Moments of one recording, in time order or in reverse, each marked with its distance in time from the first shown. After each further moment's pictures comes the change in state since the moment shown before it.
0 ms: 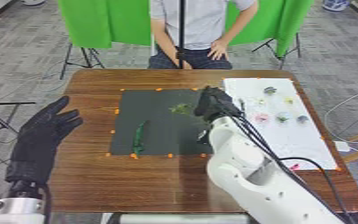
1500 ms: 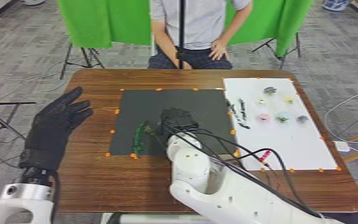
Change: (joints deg) left arm -6.5 1.5 2.8 2.0 1.0 -2.5 -3.0; right arm 7.6 -8.0 -15.9 10.6 -5.5 -9.8 2.2
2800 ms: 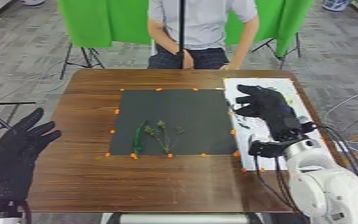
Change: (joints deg) left arm 14.8 -7.3 -8.0 -0.2 -1.4 0.1 9.4; right arm -44.5 8.1 60.6 -23.7 67.8 17.4 -43.8
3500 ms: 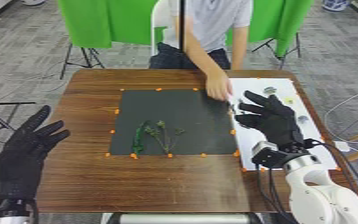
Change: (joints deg) left arm -1.2 1.7 2.0 0.5 -0.2 -1.0 0.5; right arm -5.1 -2.0 1.7 1.1 13.2 0.1 -5.7
